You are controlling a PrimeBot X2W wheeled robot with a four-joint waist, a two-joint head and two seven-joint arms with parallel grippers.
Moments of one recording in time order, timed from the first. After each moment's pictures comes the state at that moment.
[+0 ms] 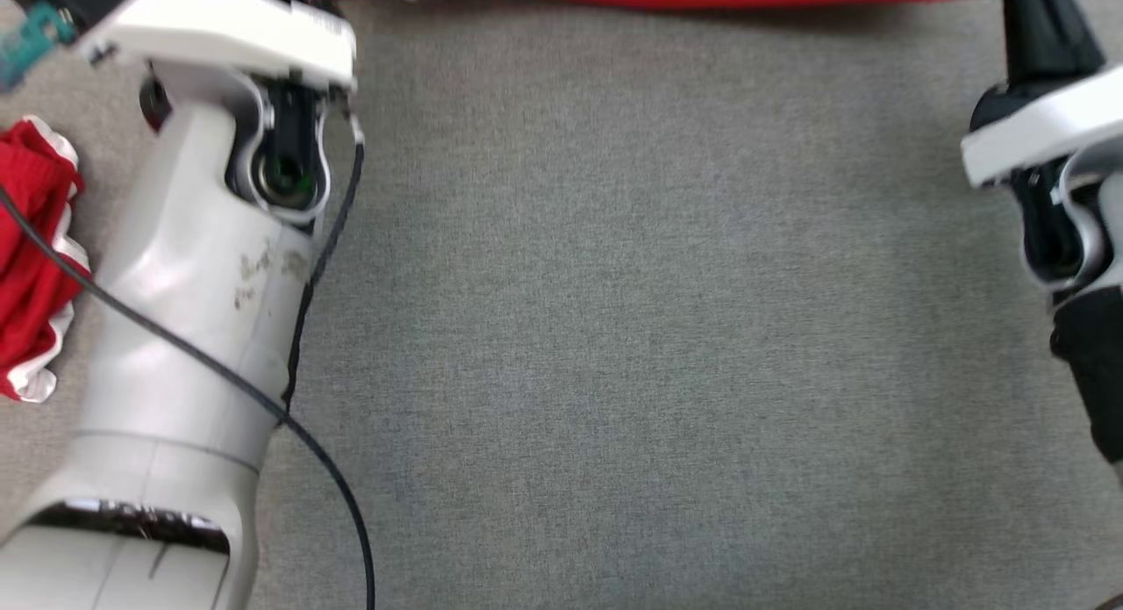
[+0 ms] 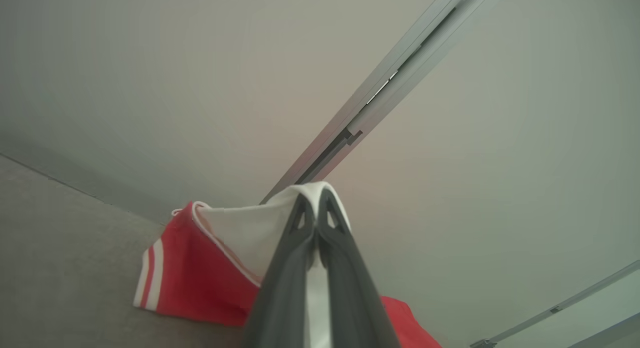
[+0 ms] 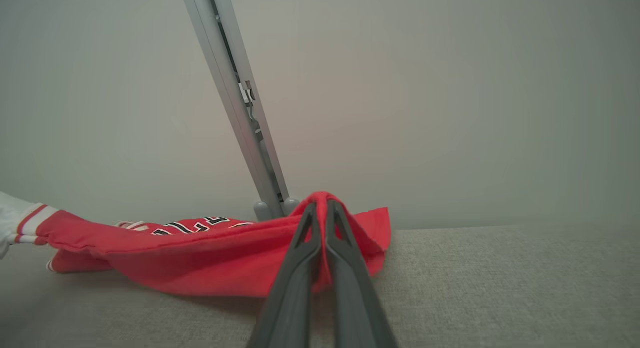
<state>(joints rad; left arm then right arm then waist) -1.09 0.05 -0.26 0.87 -0.98 -0.11 -0.26 -0.94 -0.31 0.34 0.66 0.61 0.13 -0.26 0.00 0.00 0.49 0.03</state>
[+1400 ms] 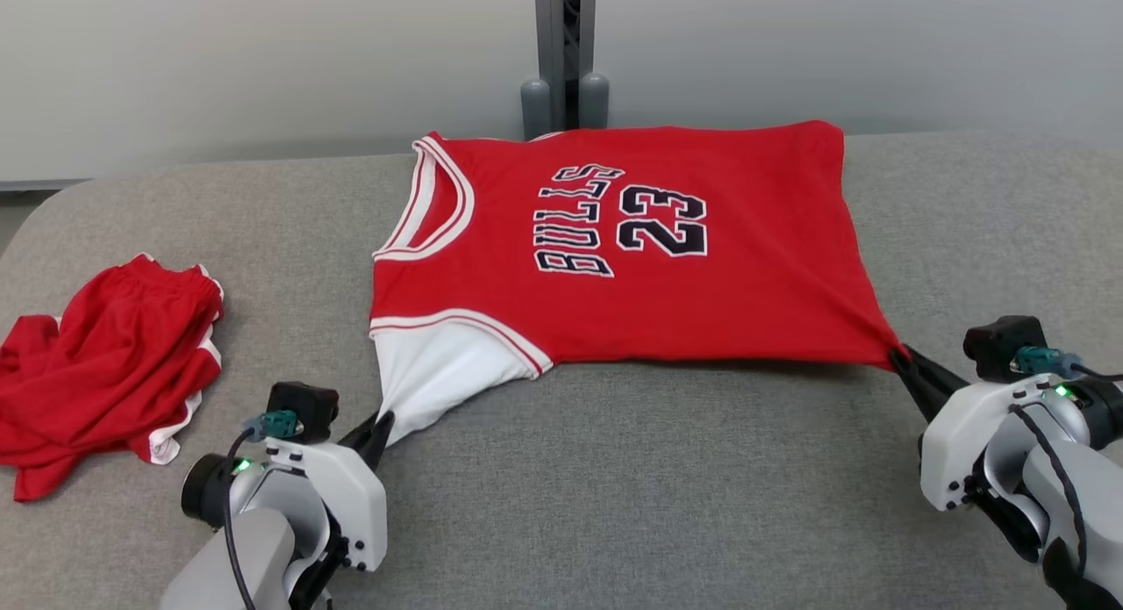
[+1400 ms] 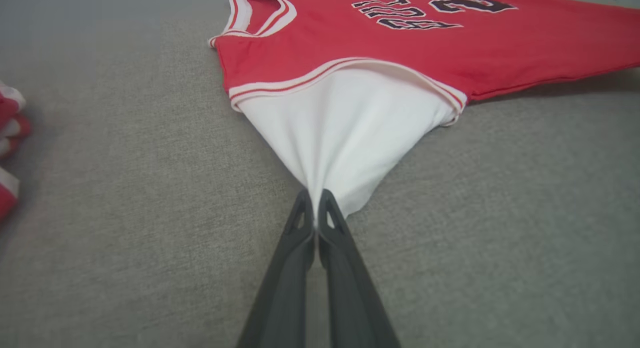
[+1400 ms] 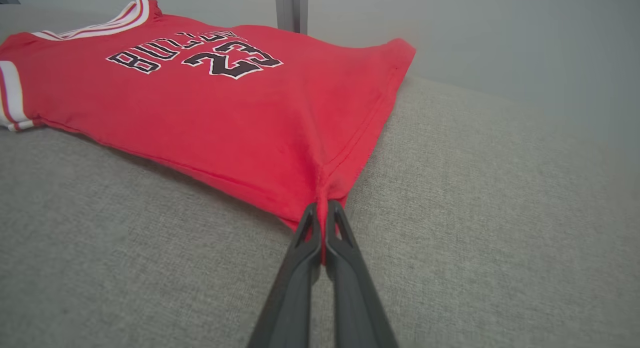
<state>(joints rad) -0.54 0.20 -0.66 0.94 -0.64 -0.13 -0.12 -0.67 -0.42 0.87 0.91 0.75 0.13 -0.21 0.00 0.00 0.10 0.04</state>
